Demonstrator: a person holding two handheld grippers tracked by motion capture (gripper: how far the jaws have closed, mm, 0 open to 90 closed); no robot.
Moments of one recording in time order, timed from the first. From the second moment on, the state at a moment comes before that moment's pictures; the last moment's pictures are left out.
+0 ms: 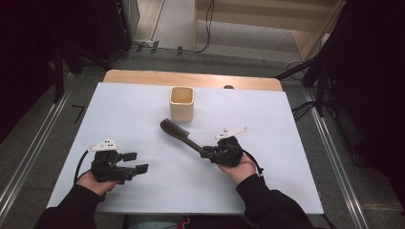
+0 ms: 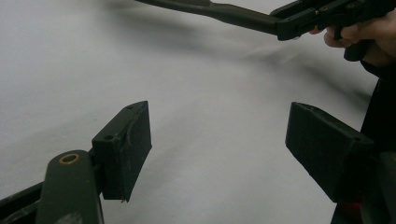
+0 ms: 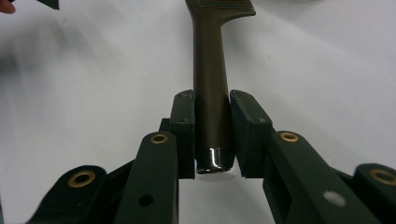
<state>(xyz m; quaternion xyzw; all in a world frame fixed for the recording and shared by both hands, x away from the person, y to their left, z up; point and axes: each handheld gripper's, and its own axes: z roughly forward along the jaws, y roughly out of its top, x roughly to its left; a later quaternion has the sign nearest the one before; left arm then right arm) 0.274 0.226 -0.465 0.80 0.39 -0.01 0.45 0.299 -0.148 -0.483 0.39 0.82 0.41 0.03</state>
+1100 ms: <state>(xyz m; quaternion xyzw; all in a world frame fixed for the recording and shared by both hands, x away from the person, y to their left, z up) 0.297 0.212 -0.442 0.78 0.43 -0.04 0.45 0.277 -0.106 -0.453 0.40 0.78 0.47 0.10</state>
